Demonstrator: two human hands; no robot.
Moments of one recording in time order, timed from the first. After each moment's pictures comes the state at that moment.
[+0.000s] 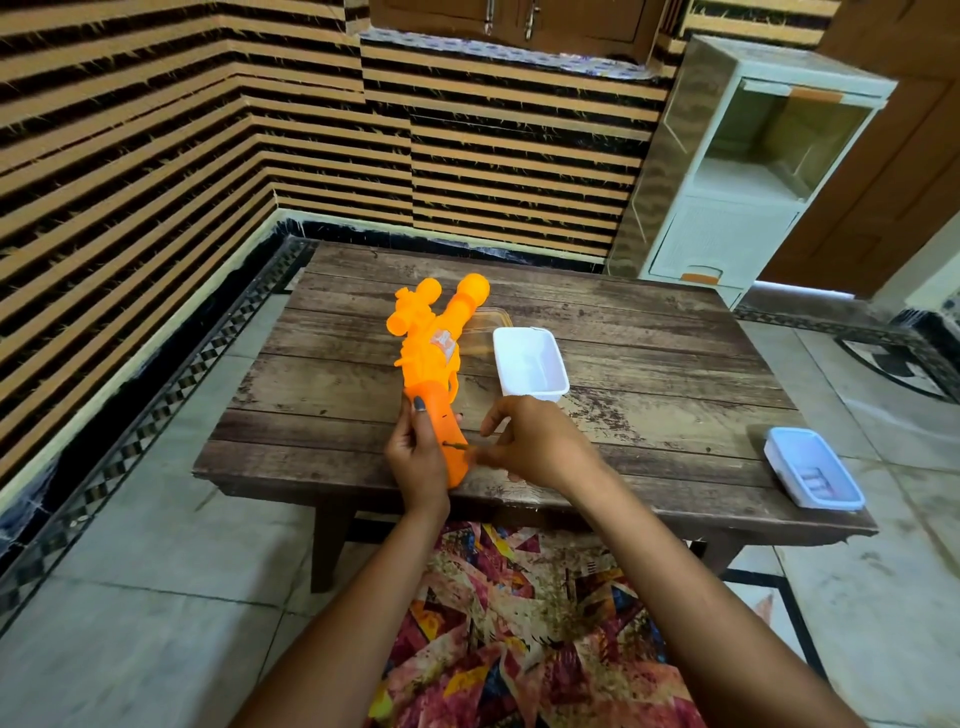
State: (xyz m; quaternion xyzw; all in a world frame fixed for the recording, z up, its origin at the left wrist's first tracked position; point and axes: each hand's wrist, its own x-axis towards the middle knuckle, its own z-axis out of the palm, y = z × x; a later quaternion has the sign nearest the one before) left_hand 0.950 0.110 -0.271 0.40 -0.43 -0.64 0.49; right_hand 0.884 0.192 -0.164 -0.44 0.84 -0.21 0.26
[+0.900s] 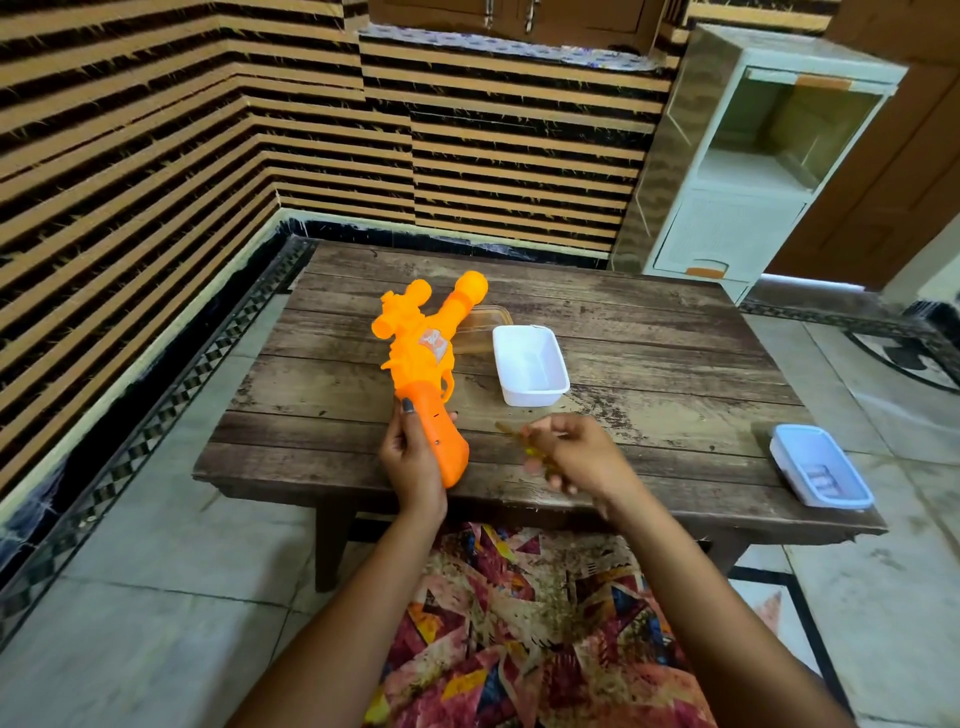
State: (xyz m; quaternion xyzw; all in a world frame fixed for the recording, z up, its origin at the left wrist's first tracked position) left_hand 0.947 0.105 -0.273 0.41 -0.36 -0.68 0.49; right_hand 0.857 0.221 -0.193 -0.22 0.77 -0.47 0.38
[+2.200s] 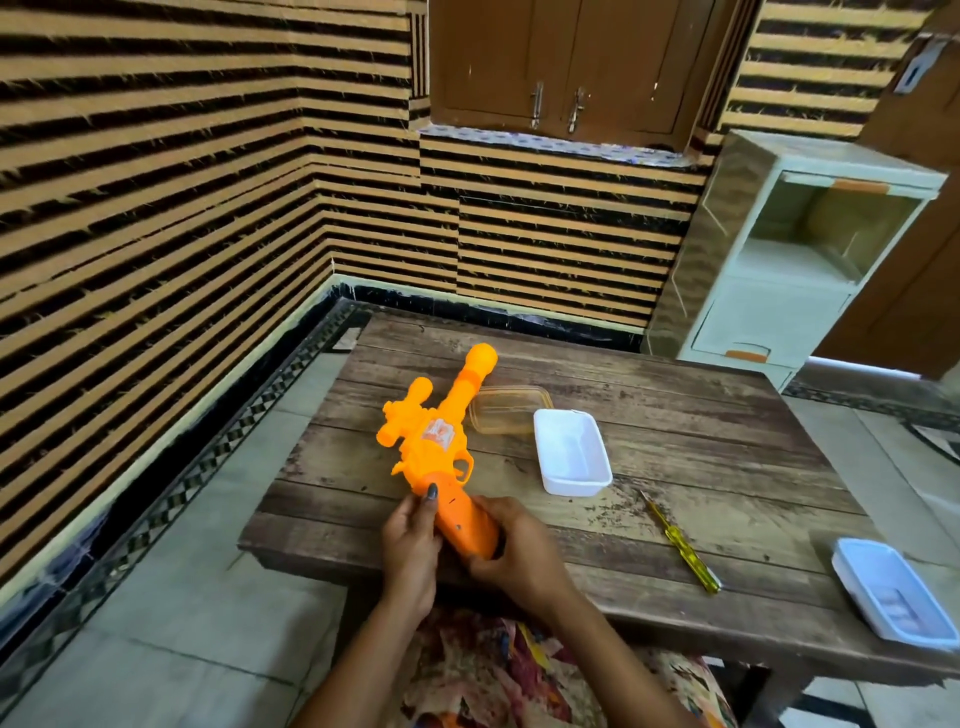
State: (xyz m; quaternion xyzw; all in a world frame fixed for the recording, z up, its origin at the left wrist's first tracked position) left_hand 0.982 0.071 -0.265 0.39 -0.35 -0.74 0.43; right_hand 0.895 0.153 -0.238 -0.51 0.77 -0.34 0.19
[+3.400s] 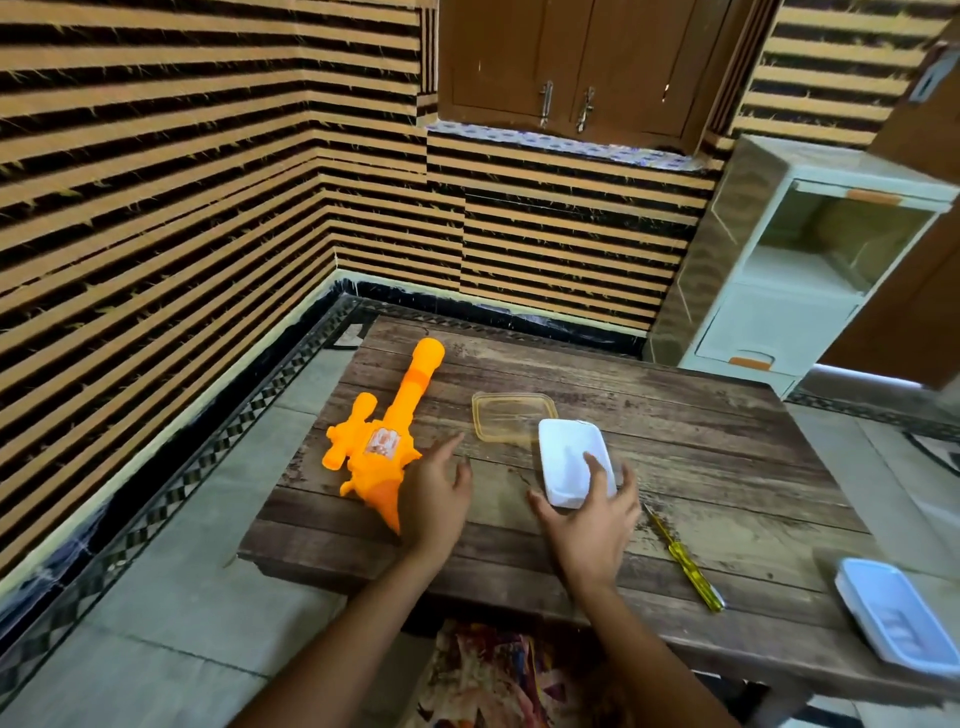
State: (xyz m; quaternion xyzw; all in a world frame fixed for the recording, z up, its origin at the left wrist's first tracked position) left_hand 0.958 0.045 -0.226 0.41 -0.75 -0.35 0.38; right_hand 0.839 0.146 -0.262 -0.22 0.90 -0.37 -0.04
